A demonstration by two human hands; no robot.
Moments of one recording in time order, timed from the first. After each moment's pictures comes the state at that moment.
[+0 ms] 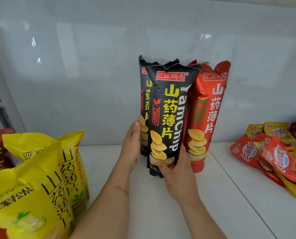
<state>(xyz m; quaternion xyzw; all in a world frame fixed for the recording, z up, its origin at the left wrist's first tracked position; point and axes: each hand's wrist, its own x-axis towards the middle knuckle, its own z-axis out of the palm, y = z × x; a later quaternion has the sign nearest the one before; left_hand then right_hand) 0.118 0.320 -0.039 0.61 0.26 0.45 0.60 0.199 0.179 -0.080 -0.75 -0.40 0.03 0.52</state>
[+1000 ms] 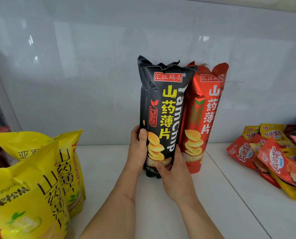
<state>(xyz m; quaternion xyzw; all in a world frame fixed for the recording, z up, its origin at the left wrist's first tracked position) 0.132 0.295 -0.050 0.59 0.25 0.50 0.59 0.200 0.178 -0.081 -0.74 -0.43 0.04 0.51</state>
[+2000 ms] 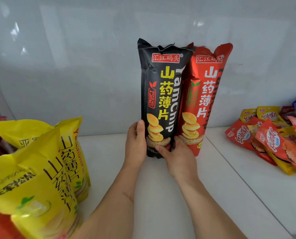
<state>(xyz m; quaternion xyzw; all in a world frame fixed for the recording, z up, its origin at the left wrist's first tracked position) 0.109 0.277 -0.054 0.63 0.36 0.45 0.53 0.196 0.178 -0.072 -0.80 -0.39 -0.01 0.46</state>
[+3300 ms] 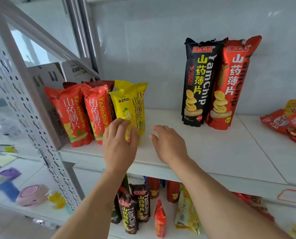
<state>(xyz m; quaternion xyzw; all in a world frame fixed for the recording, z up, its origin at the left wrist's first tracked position) -0.118 0.121 -0.066 0.69 0.43 0.57 -0.12 0.034 0.081 -0.048 -0.68 -0.67 -0.03 0.29</state>
